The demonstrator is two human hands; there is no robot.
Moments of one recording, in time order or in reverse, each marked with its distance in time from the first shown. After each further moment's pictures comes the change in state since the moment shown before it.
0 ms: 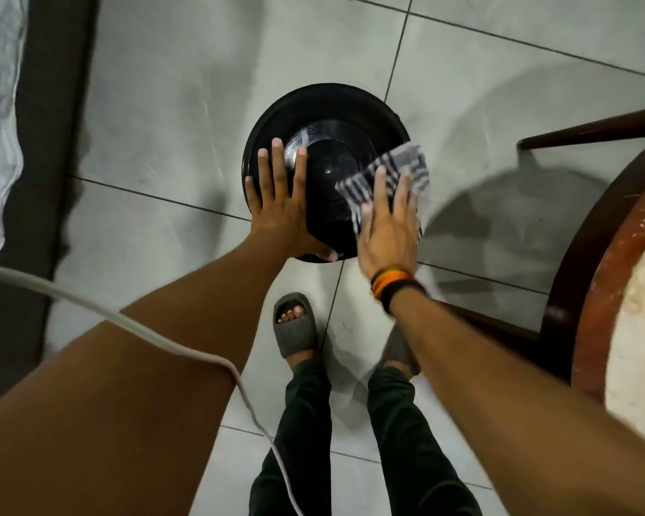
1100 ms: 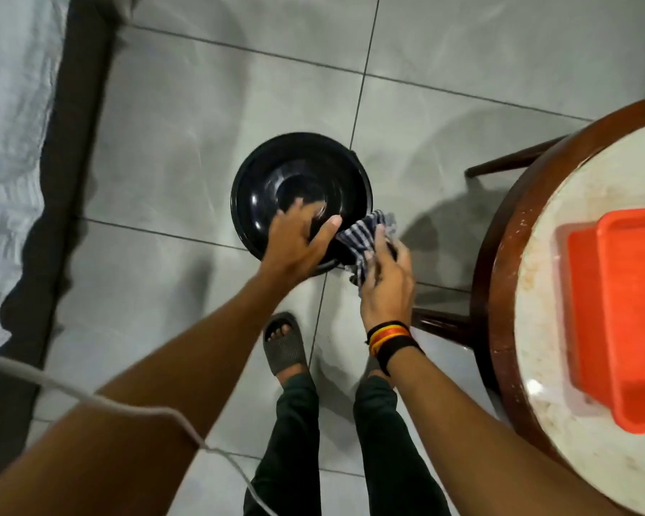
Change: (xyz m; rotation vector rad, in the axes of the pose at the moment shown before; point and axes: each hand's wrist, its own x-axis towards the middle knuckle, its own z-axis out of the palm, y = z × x) left_hand -0.060 0.056 -0.043 -0.644 0.088 0.127; right_hand -0.093 0.002 -0.070 0.406 0.285 0.091
